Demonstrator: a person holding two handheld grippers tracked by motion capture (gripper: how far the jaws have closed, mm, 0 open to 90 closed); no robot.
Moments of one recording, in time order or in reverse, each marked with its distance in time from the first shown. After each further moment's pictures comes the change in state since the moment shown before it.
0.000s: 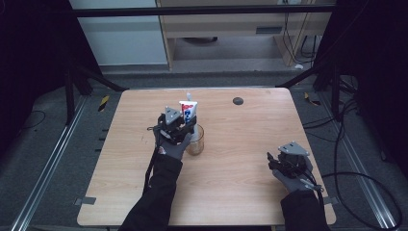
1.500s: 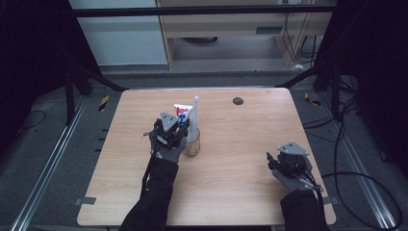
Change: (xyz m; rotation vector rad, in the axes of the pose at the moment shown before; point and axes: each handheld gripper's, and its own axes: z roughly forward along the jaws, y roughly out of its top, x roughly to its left) left arm 0.007 -0.017 -0.008 -0.021 0.089 0.050; right arm 0.001 0.000 0.001 0.001 0.004 -0.004
